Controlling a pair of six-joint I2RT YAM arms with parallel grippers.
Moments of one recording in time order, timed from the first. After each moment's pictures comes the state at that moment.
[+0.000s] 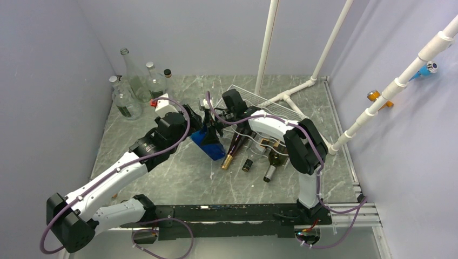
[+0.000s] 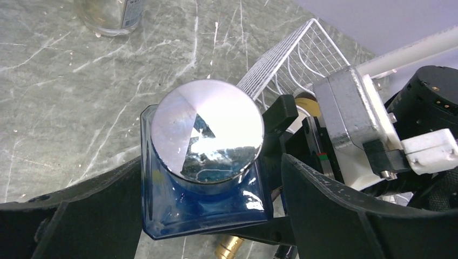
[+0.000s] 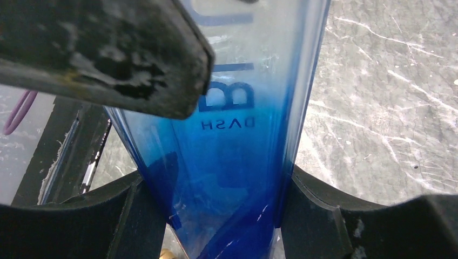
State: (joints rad) left arm -0.70 1.02 0.90 -0.32 -0.53 -0.84; right arm 0.68 1.95 1.40 -0.07 -1.05 -0.33
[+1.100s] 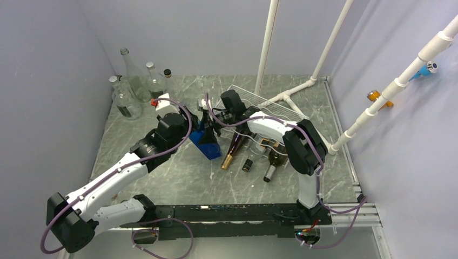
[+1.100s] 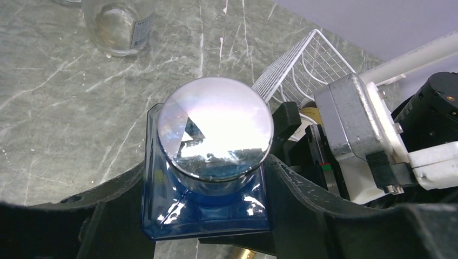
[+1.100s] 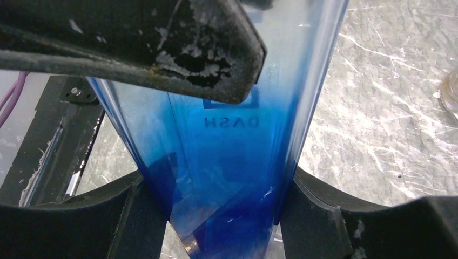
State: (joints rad) left arm -0.70 1.03 0.88 -0.26 -0.56 -0.76; right arm 0.69 1.95 1.38 0.00 -1.02 -0.31
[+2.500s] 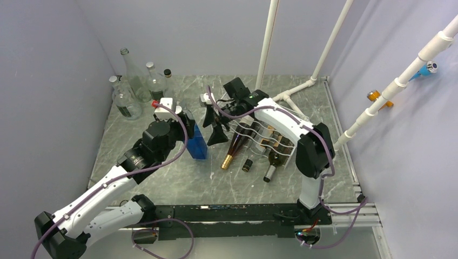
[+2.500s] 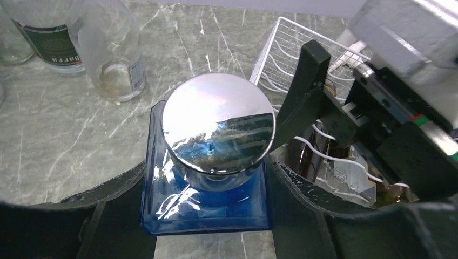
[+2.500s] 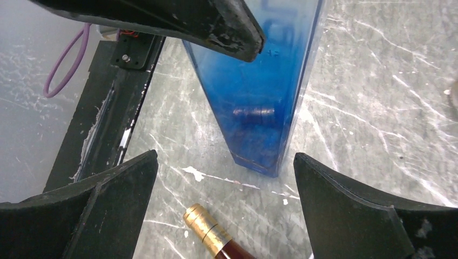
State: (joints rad) left arm -0.71 0.85 0.81 -0.19 -0.46 -0.39; right arm 0.67 1.90 1.65 -0.66 -1.05 -0.64
